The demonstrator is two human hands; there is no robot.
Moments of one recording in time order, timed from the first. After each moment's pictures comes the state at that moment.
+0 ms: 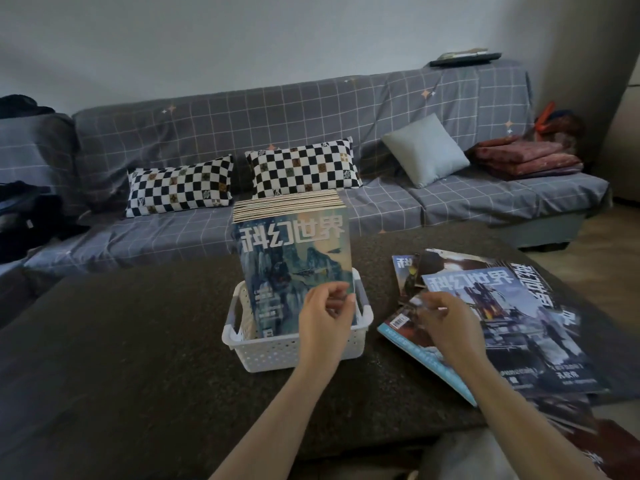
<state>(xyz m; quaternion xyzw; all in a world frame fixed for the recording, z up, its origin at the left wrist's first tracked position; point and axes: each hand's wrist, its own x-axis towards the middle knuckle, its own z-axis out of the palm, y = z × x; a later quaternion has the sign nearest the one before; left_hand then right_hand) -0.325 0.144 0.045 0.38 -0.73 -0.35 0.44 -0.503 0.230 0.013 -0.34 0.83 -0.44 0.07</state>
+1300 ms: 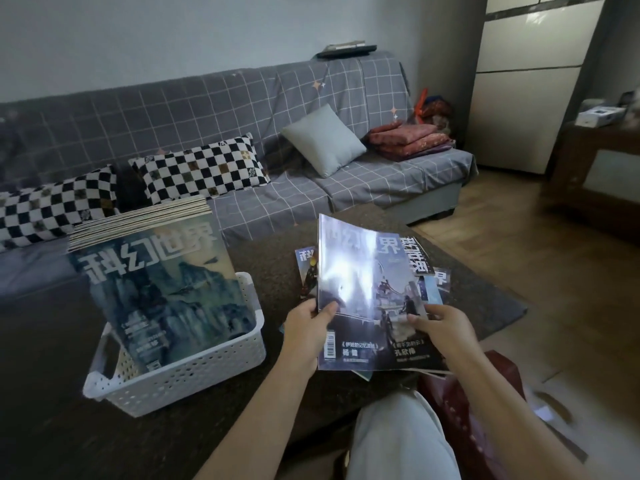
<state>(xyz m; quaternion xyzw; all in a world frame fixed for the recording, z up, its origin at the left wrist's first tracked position) -0.435 0.197 0.021 0.39 -0.63 -0.63 0.22 -0.591 0.347 -0.015 -0.10 0.78 -0.57 0.23</state>
